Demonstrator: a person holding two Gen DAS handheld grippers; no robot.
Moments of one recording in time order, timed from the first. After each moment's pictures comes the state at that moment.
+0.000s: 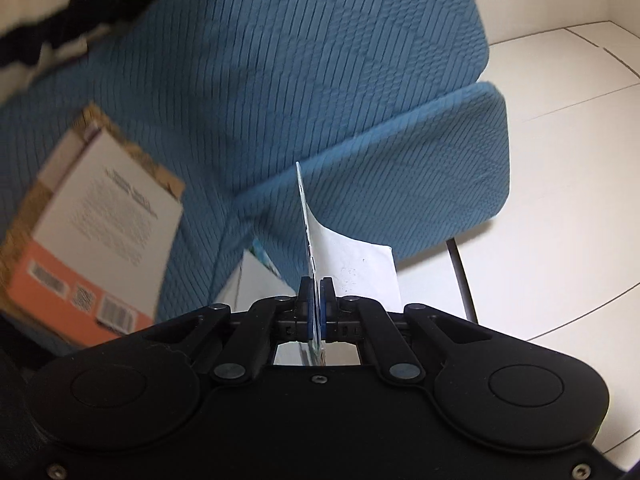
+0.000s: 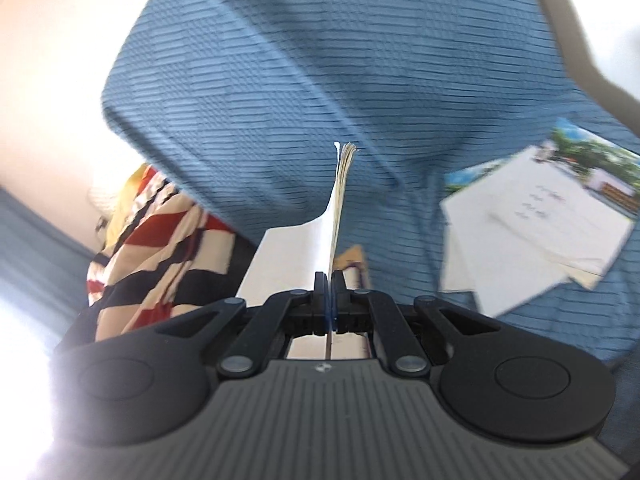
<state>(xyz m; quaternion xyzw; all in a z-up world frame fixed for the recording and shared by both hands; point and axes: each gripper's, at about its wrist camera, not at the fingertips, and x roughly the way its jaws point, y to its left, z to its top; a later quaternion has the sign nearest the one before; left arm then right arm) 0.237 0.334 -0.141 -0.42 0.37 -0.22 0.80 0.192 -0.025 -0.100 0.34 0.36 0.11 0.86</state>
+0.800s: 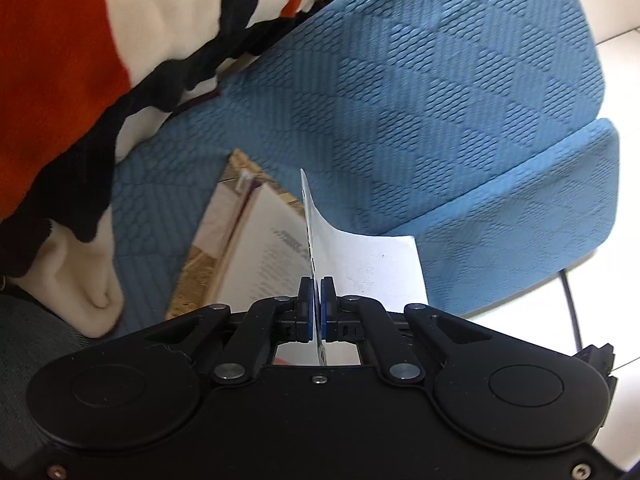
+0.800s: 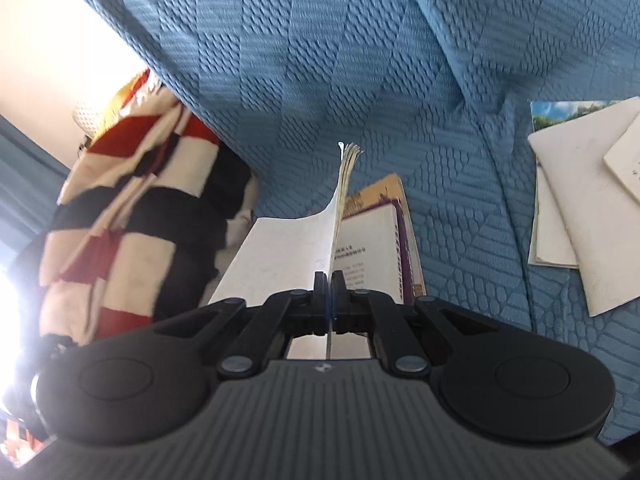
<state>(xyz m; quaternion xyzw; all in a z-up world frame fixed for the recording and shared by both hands) 0.270 0.403 -0.234 -0.37 0.41 -0.10 0.83 0.266 0.094 -0.192 0.26 0.44 0.14 0.85</state>
